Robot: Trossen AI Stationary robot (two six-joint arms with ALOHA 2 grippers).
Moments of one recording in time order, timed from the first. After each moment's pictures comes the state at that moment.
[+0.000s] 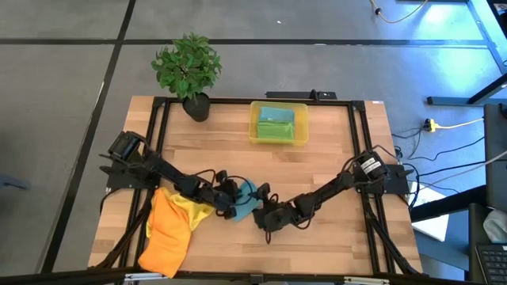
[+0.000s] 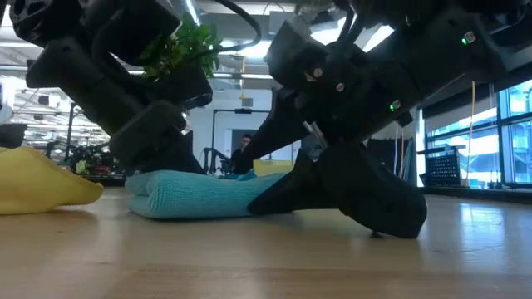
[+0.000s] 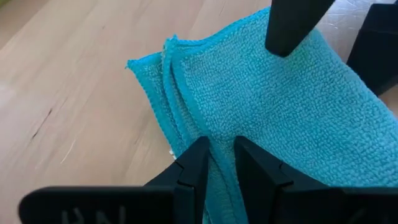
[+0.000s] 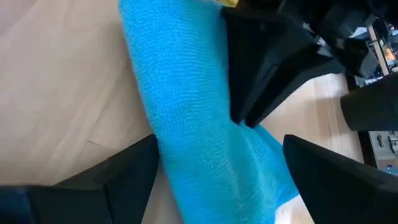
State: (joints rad) left arm -0.37 1.79 0.69 0.25 -0.50 -0.50; right arm 0.44 2.12 1.10 0.21 0.69 -0.38
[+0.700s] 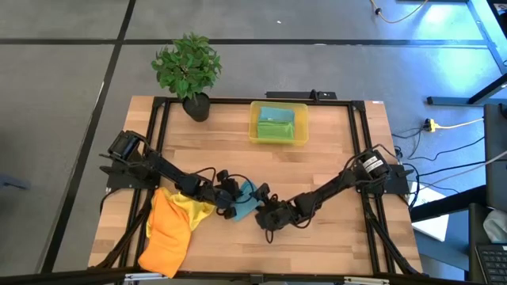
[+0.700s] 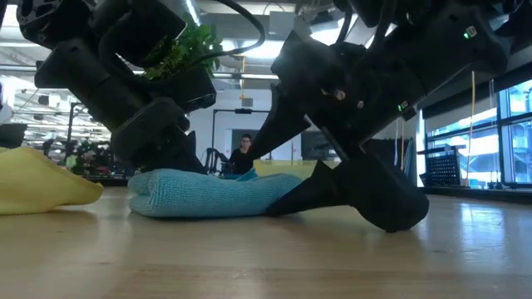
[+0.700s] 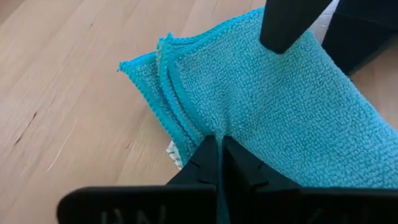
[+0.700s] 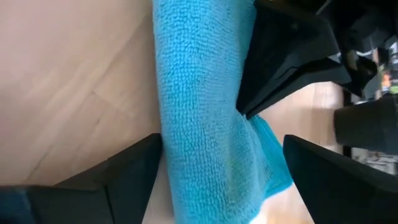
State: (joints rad) left arm -0.35 1.80 0.68 0.25 -0.43 -0.49; right arm 0.43 2.11 1.11 0.09 0.68 -0.54
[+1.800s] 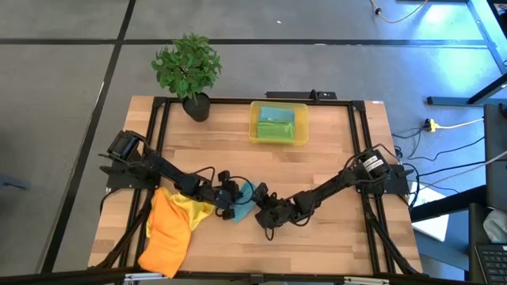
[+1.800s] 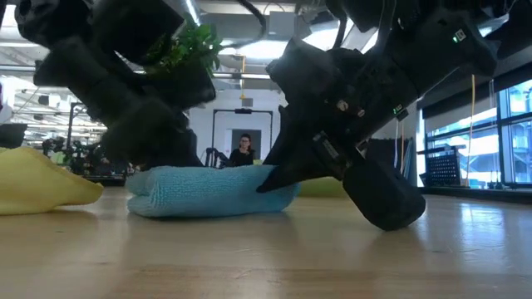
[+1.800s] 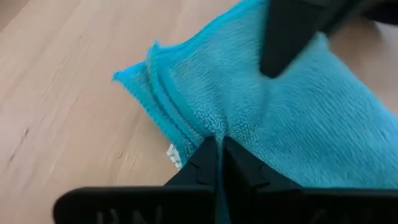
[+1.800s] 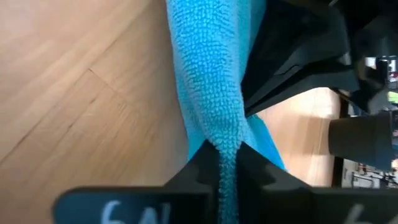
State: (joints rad) left arm -0.36 1.78 0.68 0.30 -0.42 -0.40; right arm 0.42 2.11 1.11 0.09 0.65 -0.63
